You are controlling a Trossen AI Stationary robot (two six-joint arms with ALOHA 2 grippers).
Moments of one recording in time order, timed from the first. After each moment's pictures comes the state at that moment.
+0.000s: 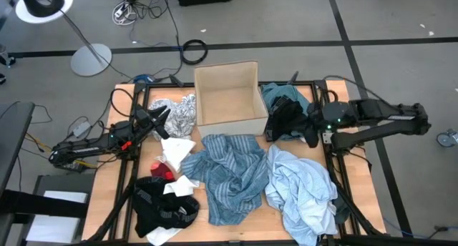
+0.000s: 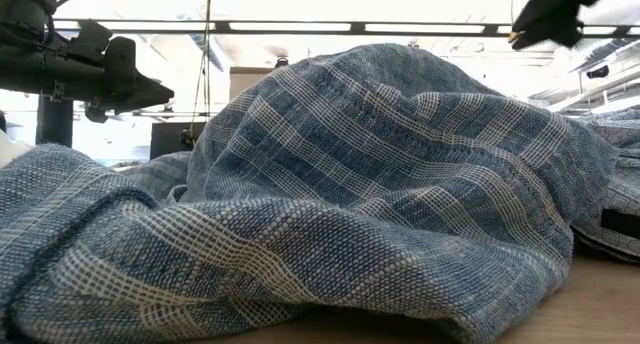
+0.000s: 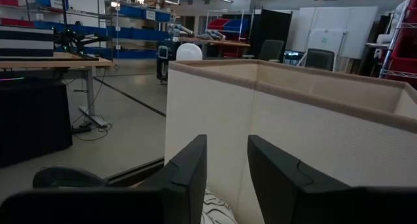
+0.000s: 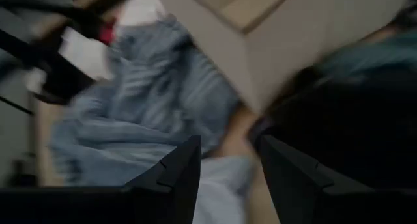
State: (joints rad) left arm 0.15 0.01 0.01 0.08 -0.63 -0.08; right arm 0.05 0.73 0.98 -0.98 0.24 0.53
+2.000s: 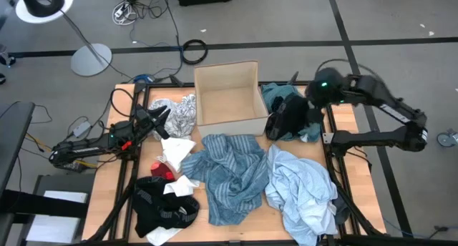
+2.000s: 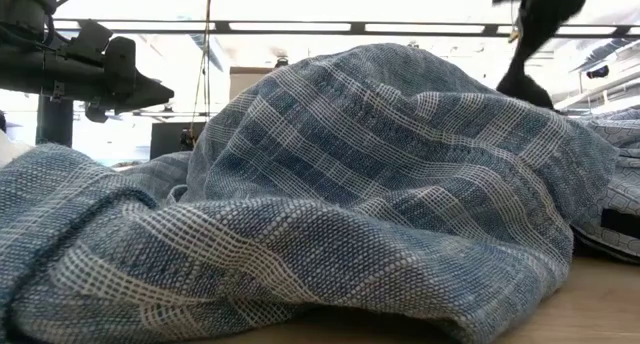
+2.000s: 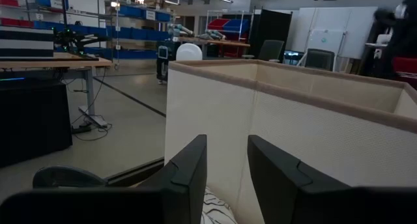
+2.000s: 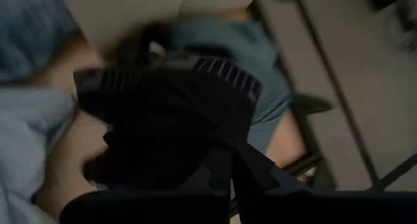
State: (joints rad) left arm 0.15 0.01 0.01 0.08 -0.63 -0.08; right arm -0.50 0.93 1.26 -1.29 0.23 -0.24
